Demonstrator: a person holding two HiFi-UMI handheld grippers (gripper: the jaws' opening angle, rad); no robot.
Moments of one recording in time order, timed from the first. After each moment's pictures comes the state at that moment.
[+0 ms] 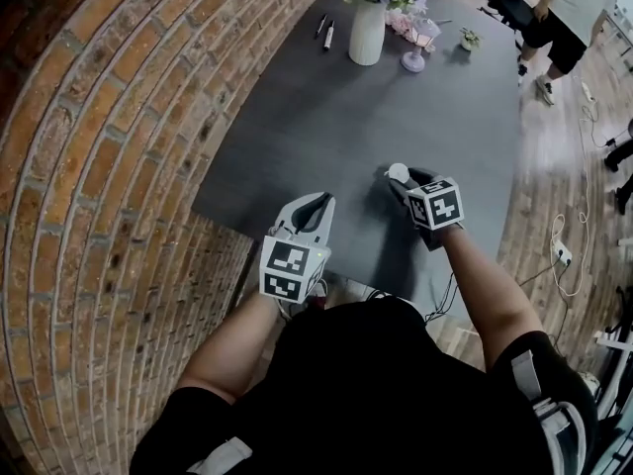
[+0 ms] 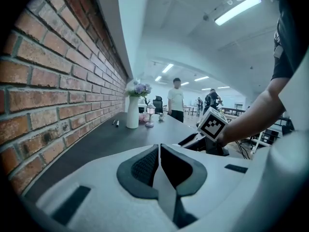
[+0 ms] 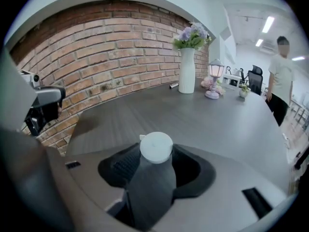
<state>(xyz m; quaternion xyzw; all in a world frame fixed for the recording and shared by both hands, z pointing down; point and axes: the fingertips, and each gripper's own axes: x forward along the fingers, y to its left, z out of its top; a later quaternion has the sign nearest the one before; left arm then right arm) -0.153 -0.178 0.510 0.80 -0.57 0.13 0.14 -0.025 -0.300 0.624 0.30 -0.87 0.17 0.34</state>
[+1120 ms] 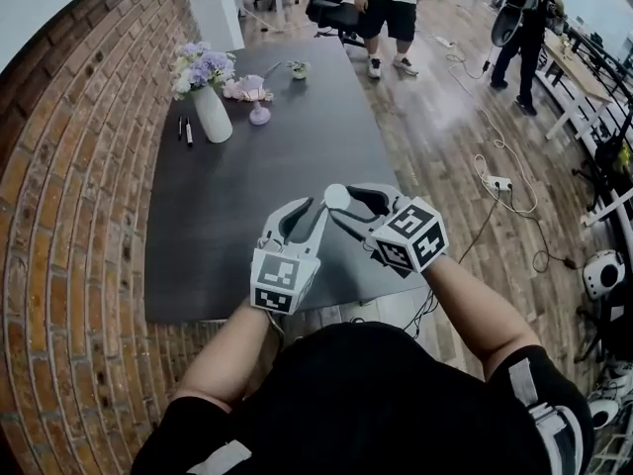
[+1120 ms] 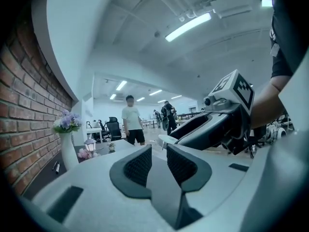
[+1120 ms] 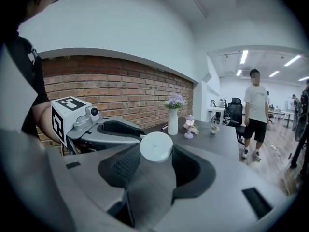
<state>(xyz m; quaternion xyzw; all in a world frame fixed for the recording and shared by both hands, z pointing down) 0.058 -0.189 0.415 0.93 -0.35 0.10 -0.02 0.090 -0.193 0.421 0.38 -0.91 0.08 0.16</state>
